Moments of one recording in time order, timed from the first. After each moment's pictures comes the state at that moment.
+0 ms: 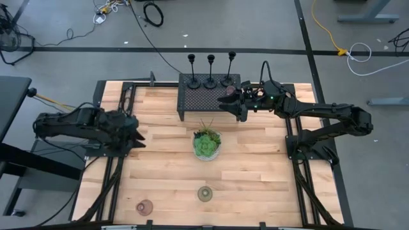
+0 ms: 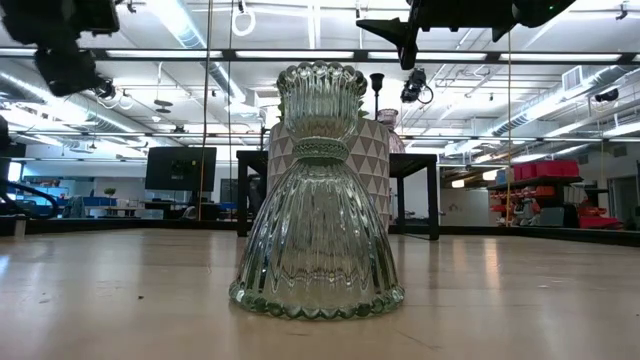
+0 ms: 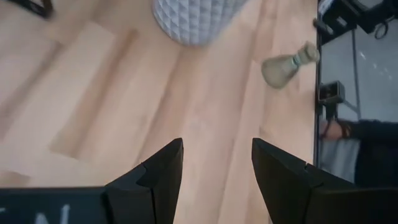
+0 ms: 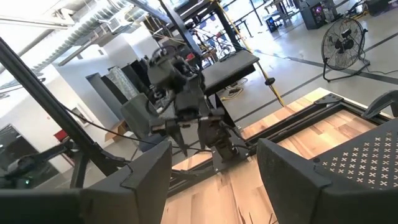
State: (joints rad) left arm -0.04 0.47 0.68 -0.95 0.13 -0.55; right arm -0.29 1.23 0.87 0.38 -0.32 0.54
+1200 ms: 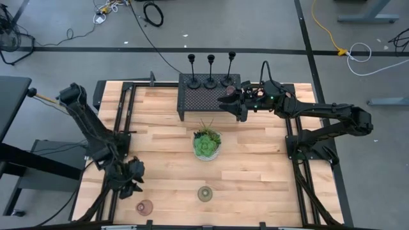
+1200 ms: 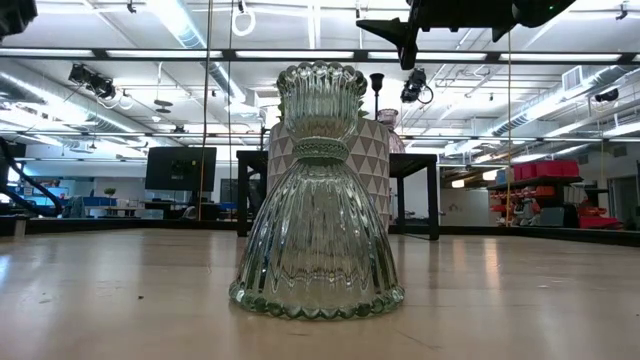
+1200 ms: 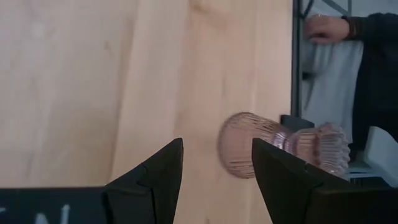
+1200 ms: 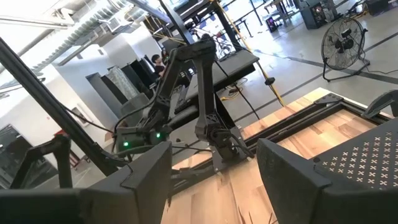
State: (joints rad) left arm -1.01 0.99 0.48 -0.37 -0.23 -1.15; right arm -0.29 1.23 0.87 0.38 -0.32 0.54
